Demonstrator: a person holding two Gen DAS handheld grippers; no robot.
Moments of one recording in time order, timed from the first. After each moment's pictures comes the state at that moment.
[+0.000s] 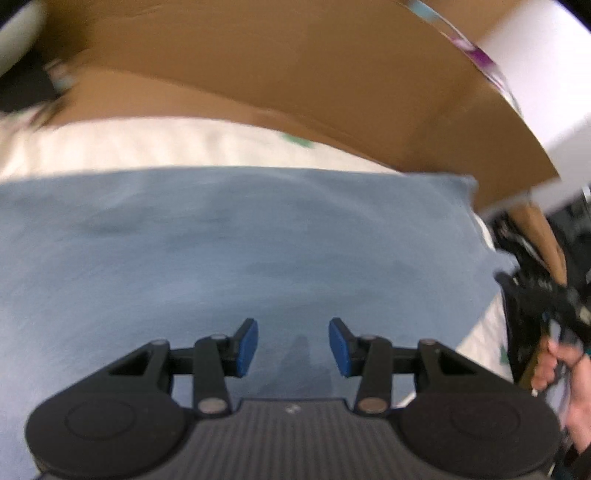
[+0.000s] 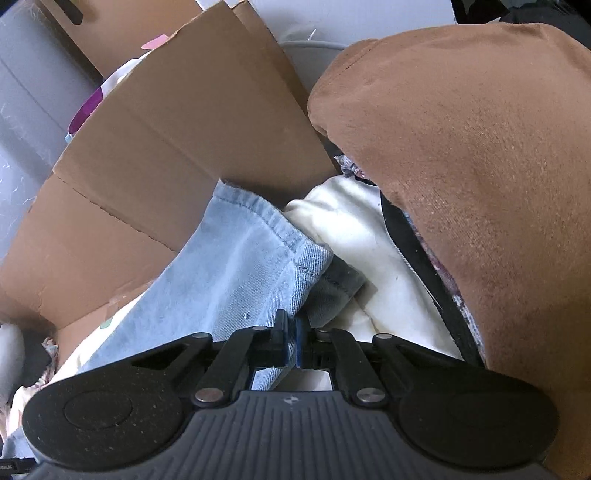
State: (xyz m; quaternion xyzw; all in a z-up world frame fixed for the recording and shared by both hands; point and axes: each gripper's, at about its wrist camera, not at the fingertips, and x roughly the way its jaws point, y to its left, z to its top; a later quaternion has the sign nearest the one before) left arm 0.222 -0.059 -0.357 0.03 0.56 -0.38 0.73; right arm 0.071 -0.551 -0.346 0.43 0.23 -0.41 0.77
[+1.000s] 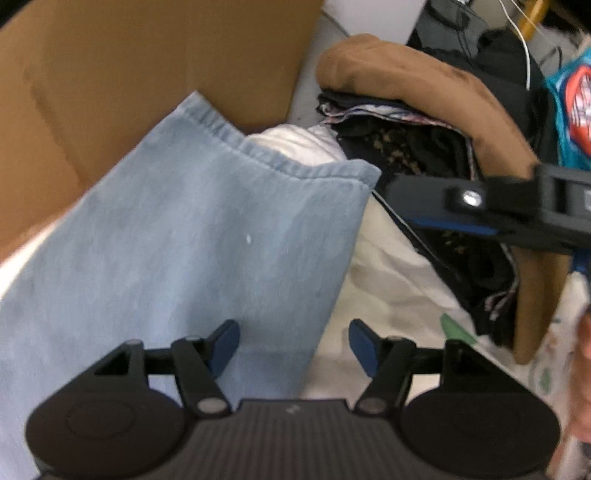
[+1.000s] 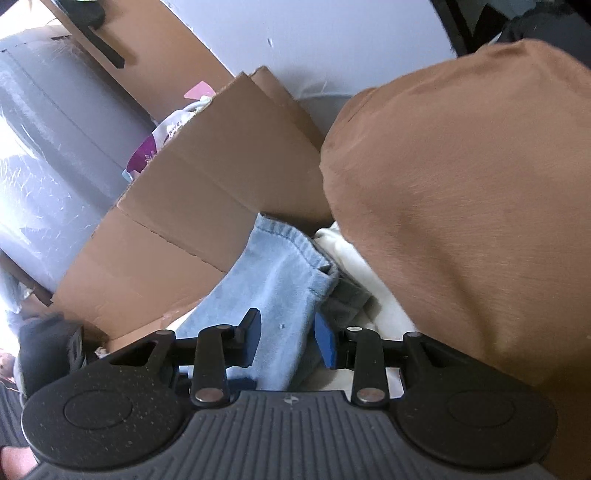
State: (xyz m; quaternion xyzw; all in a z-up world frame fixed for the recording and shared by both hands) left arm 0.079 -0.302 -0.389 0.26 0.43 -0.54 0.67; right arm 0.020 -0.532 -0.316 0.43 0.16 -0.36 0.81
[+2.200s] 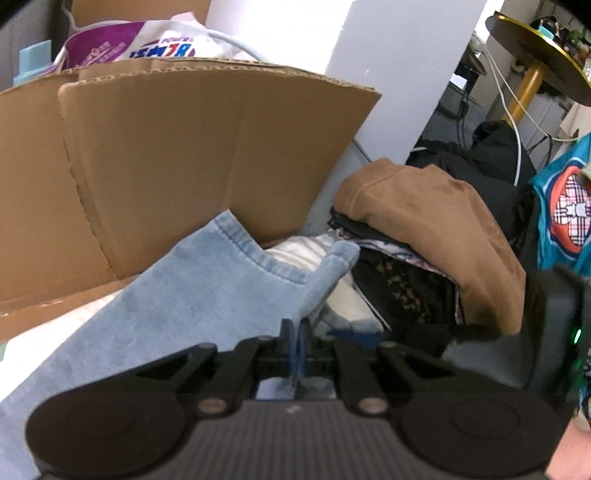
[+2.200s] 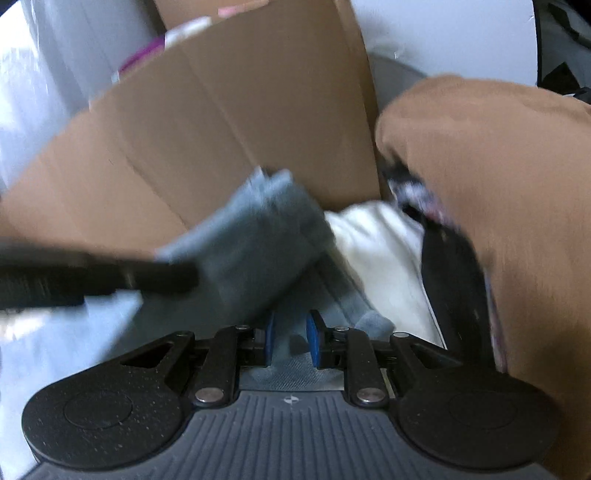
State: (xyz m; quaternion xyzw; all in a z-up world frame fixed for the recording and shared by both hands) left arm 0.131 -0.301 -0.333 0.15 0.41 -0.57 0.70; right arm 0.085 -0.545 -0.350 0.29 0.30 -0.39 0.82
